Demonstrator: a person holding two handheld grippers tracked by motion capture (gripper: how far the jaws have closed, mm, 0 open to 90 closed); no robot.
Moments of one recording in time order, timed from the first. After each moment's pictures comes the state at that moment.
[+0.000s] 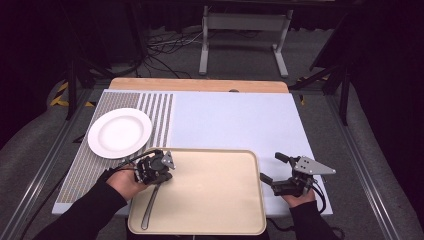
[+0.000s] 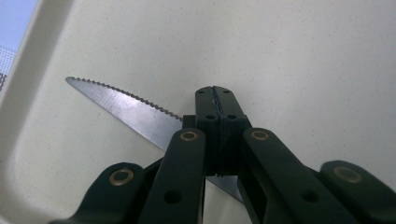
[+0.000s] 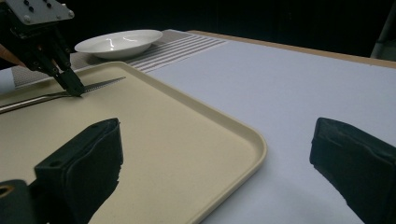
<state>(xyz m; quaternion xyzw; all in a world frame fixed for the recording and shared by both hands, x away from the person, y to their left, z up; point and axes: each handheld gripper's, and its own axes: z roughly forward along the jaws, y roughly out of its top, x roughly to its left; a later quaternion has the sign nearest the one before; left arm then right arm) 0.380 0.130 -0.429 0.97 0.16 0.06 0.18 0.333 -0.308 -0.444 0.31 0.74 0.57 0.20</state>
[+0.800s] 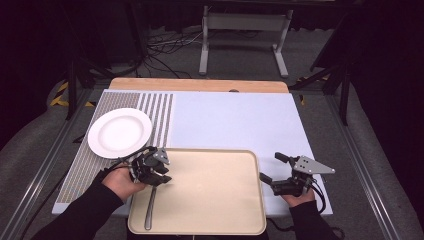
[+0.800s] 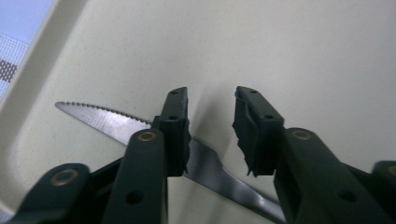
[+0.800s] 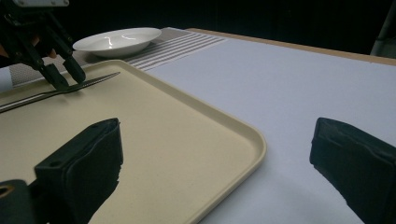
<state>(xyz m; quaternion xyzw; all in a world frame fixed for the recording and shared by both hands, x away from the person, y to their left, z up) 0.384 0.146 -0.416 0.95 0.19 0.03 0.23 0.334 -0.307 -0.445 0.31 0.74 0.56 0.20</state>
